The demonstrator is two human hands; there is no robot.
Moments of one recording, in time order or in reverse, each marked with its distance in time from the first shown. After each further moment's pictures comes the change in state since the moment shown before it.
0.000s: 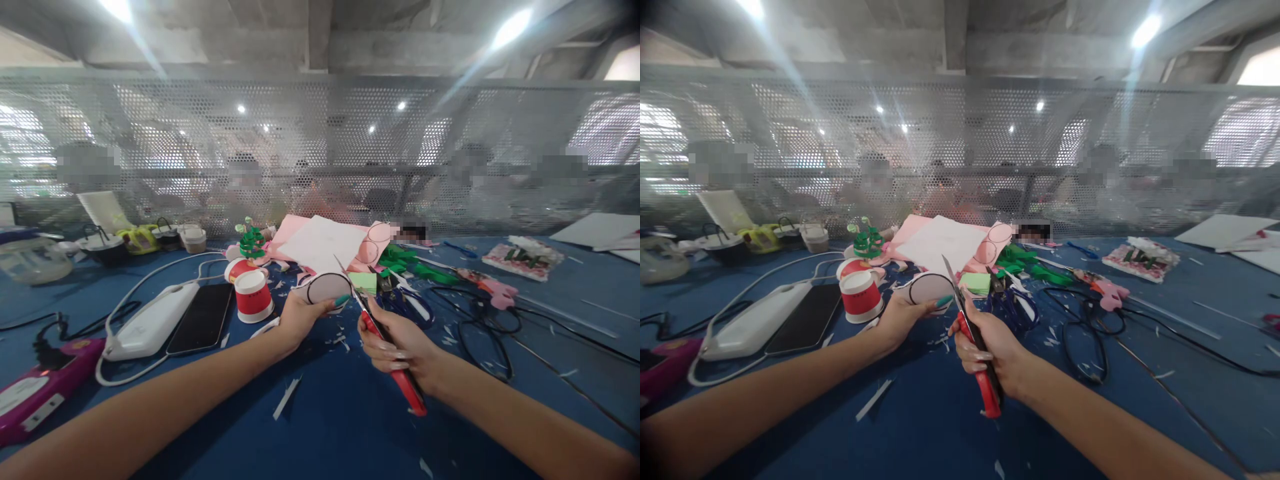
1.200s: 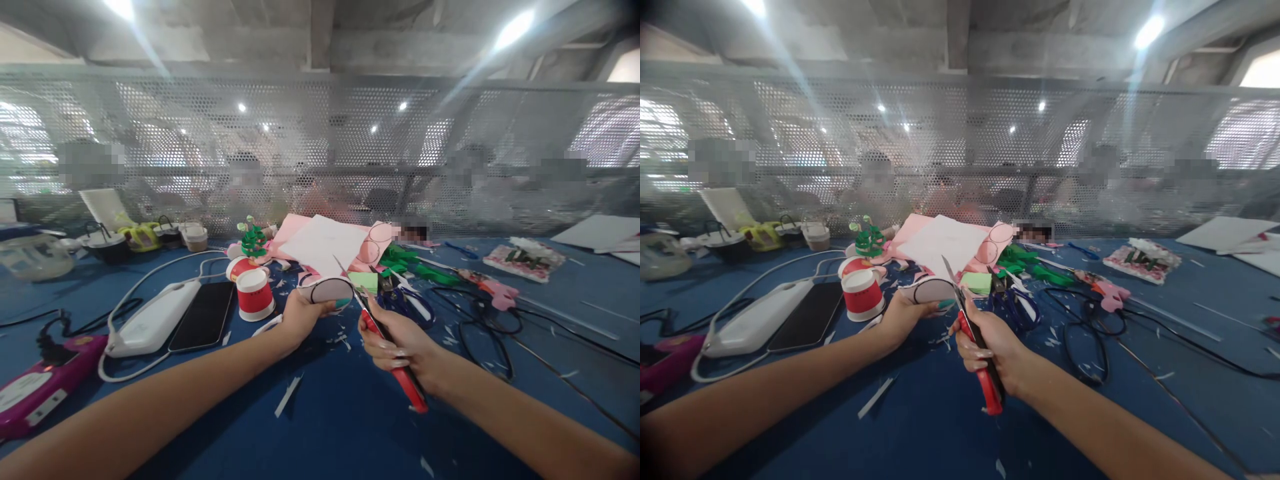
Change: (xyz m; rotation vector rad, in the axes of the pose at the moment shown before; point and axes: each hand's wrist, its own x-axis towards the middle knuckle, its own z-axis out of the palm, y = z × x) left_hand 0.002 0.000 -0.001 -0.050 0.009 -0.042; right_hand 0.000 -0.001 0.004 -0.015 0.052 0.024
